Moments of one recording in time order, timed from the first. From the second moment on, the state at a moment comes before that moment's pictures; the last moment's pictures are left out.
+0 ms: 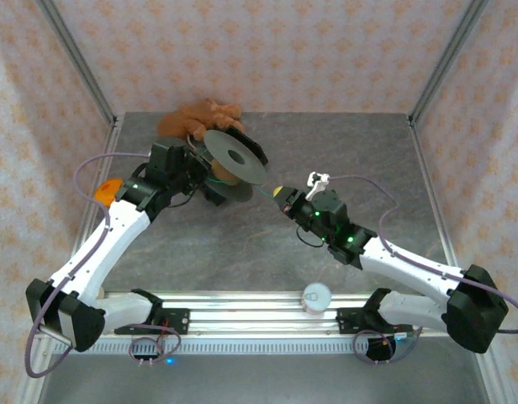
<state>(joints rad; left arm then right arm) -0.33 1.20 1.14 -0.55 0.03 -1.19 0.78 1.11 0.64 0.25 0.06 1.19</state>
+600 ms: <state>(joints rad) -0.32 1.18 1.08 -0.37 0.26 -1.25 0.54 1.25 0.60 0.51 -0.18 1.44</state>
